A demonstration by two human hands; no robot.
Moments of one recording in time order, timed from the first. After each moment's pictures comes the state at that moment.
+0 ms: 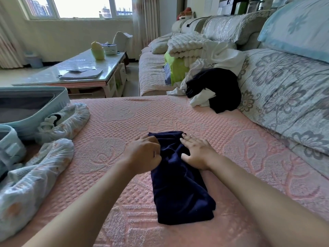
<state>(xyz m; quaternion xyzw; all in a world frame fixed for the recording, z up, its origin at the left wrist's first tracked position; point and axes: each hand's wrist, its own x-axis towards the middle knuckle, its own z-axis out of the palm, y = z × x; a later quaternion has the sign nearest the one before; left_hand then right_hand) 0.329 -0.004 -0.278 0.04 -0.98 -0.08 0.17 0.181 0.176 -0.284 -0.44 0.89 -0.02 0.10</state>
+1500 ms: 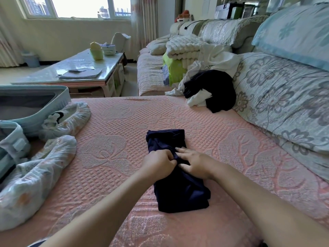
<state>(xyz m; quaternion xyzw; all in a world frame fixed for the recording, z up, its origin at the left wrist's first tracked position) 0.328 0.068 -0.281 0.24 -0.95 -0.19 0.03 0.215 0.203 -0.290 -0.49 0.85 -0.09 0.16</state>
